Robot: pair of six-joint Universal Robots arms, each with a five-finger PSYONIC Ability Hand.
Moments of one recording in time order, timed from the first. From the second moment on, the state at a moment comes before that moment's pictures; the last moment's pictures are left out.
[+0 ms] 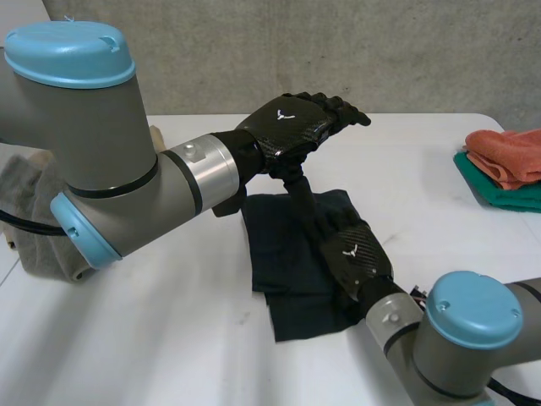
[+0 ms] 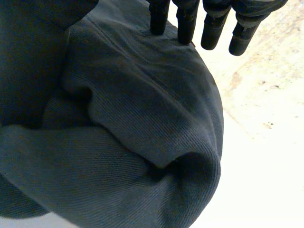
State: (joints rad) left arm 4.10 -2.11 -0.96 2.97 -1.06 3.27; right arm 2.13 -1.05 1.89 -0.68 1.48 2.67; left_hand 0.19 0.21 0.21 0.20 0.05; right_hand 0.19 0.19 0.21 0.22 0.05
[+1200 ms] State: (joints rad) left arm 4.08 -2.07 -0.95 2.98 -1.06 3.25; right arm 1.25 -0.50 0.98 -0.77 0.99 2.94; left_hand 0.19 0.21 0.21 0.20 0.05; right_hand 1.07 1.17 1.18 1.20 1.01
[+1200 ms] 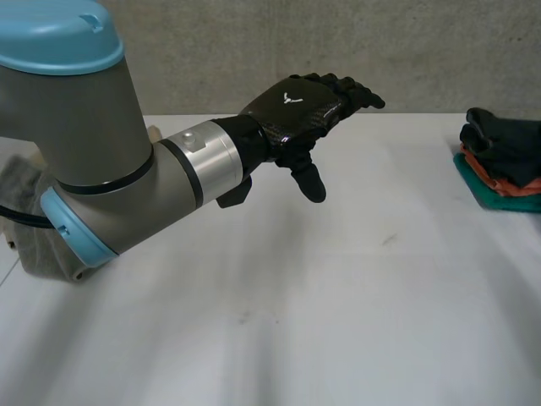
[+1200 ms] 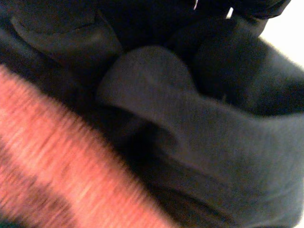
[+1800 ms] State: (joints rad) left arm 4.01 -2.00 -0.96 2.98 -1.06 3.24; right arm 1.24 -1.12 1.20 -0.27 1.41 2.72; left_hand 0.19 0.21 0.21 0.20 0.05; right_hand 0.23 0.21 0.21 0.22 0.05
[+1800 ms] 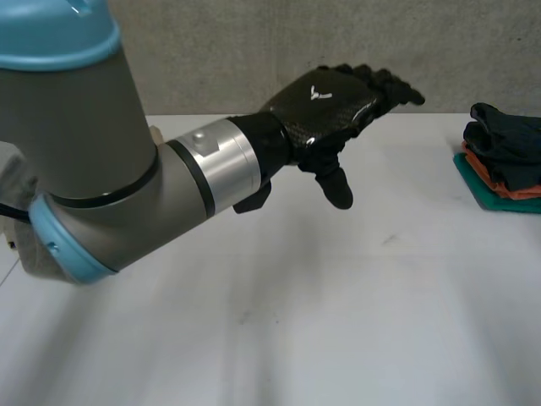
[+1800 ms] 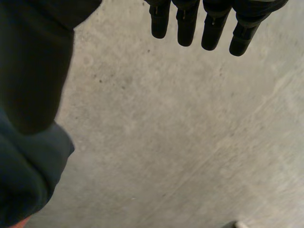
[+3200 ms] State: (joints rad) left arm 4.69 -2.27 -1.04 3.36 -1.20 3.37; right arm 1.83 -1.32 1.96 -0.46 1.22 2.58; left_hand 0.35 0.35 0.36 0.35 0.16; right_hand 0.23 0.21 0.21 0.22 0.05
